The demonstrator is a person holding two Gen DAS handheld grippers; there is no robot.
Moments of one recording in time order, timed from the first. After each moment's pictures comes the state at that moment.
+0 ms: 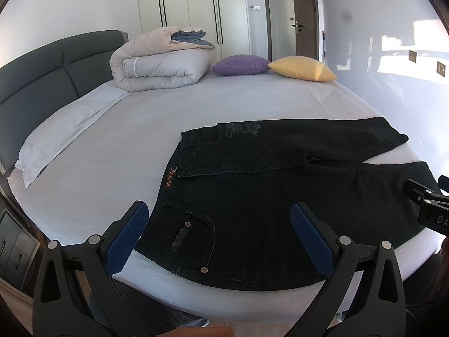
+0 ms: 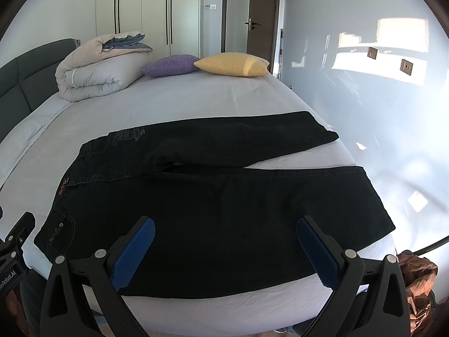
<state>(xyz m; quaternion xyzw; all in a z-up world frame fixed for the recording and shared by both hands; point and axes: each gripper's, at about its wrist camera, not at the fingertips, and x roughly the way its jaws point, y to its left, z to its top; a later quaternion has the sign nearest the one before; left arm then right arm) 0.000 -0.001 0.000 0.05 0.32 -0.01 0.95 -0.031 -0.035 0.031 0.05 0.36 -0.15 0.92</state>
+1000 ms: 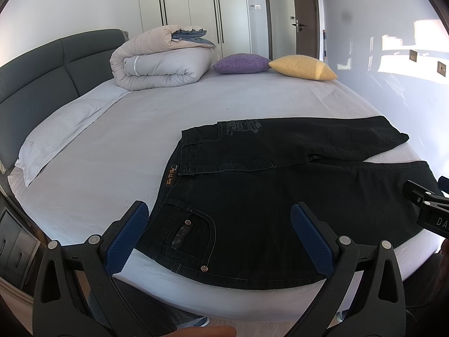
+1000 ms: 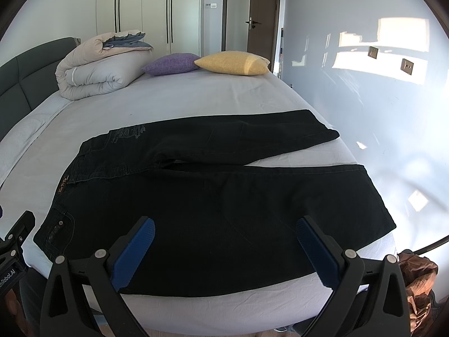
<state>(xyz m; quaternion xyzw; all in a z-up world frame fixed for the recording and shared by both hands) 0.005 0.008 -0.017 0.05 0.32 -0.01 0.95 -0.030 -0.029 0.021 0.05 0.37 -0.15 0.92</state>
